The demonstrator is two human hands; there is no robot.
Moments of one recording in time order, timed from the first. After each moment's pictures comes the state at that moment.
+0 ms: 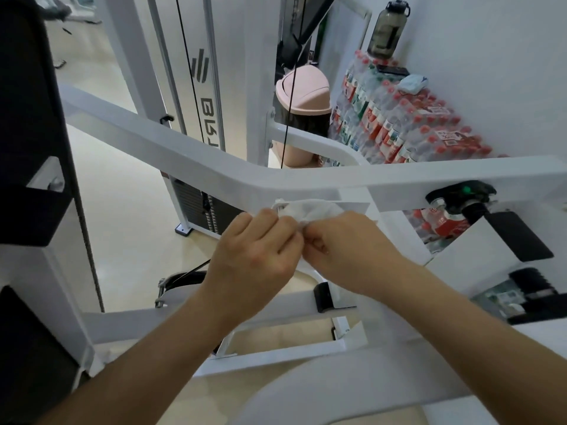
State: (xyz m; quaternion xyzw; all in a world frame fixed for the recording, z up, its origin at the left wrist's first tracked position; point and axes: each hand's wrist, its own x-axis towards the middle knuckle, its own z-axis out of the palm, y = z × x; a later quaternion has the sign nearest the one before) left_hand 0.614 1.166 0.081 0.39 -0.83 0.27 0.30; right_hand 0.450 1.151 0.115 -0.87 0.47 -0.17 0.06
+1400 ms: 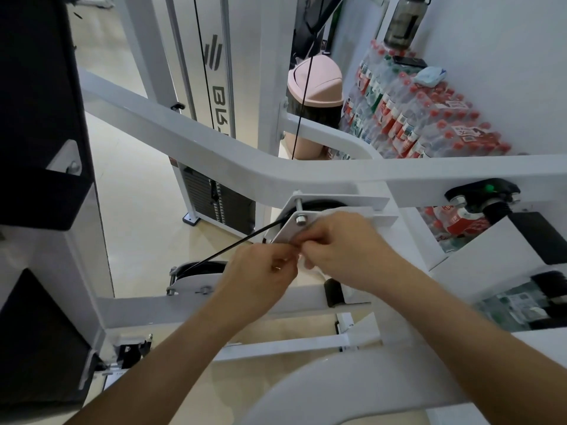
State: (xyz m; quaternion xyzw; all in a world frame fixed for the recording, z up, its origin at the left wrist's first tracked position) left_hand 0.624 1.174 0.041 0.59 -0.70 -0.27 0.30; right_hand 0.473 1.153 0.114 -0.77 0.58 -0.08 0.24
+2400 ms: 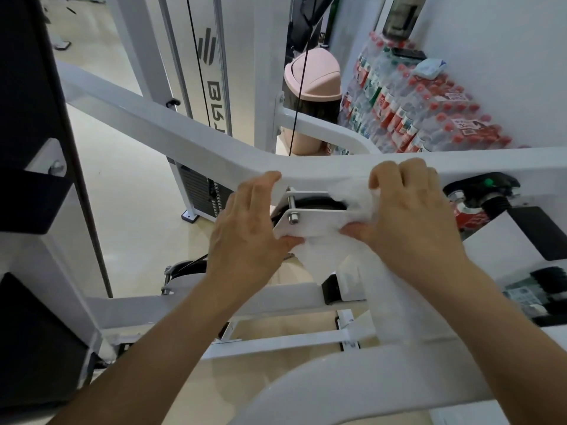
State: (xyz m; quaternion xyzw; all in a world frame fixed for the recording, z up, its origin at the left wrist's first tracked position) left_hand 0.617 1.151 0.057 0.61 -0.71 -0.11 0.35; right_hand 0.421 1.149 0.119 -0.74 0.66 -0.14 -0.07
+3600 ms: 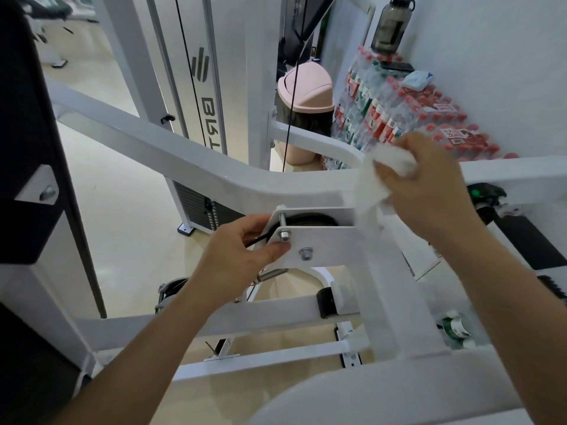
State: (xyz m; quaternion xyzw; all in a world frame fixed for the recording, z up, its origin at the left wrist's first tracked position) left_hand 0.632 1.147 0.067 0.54 -0.60 -0.44 0.39; right_hand 0.398 1.114 0.156 -0.68 0.62 -0.38 0.12
